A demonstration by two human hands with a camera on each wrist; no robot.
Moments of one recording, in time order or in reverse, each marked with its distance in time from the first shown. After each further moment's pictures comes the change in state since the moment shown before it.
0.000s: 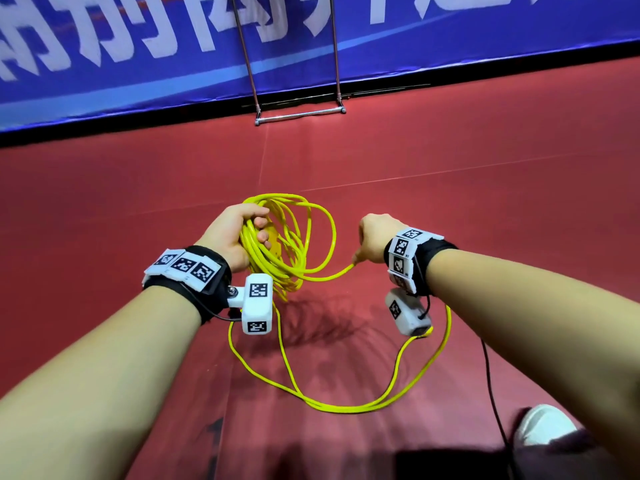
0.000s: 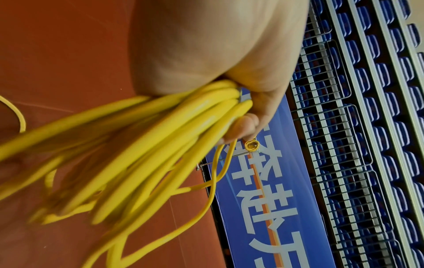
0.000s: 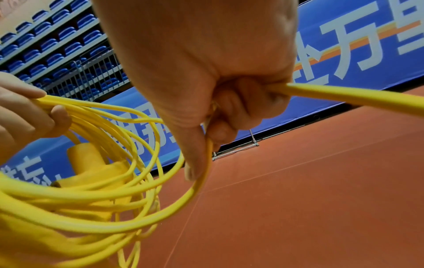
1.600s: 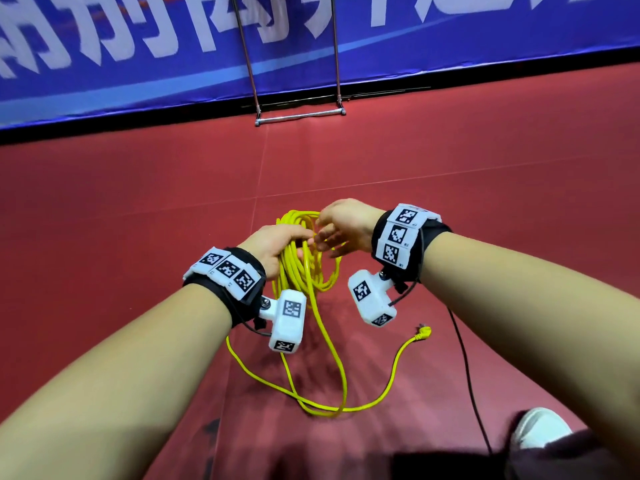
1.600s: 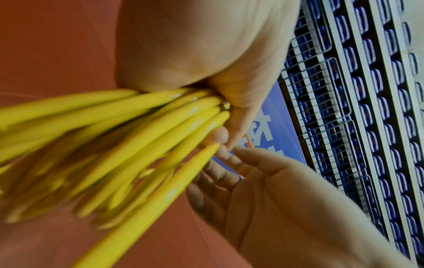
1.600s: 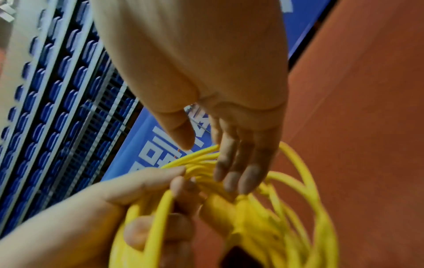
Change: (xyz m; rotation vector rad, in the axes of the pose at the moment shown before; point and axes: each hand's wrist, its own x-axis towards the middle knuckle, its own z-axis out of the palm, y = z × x) left_hand 0.008 -0.033 0.044 0.257 0.071 -0.122; right_hand -0.016 -0.062 -0.031 1.040 -0.374 0.094
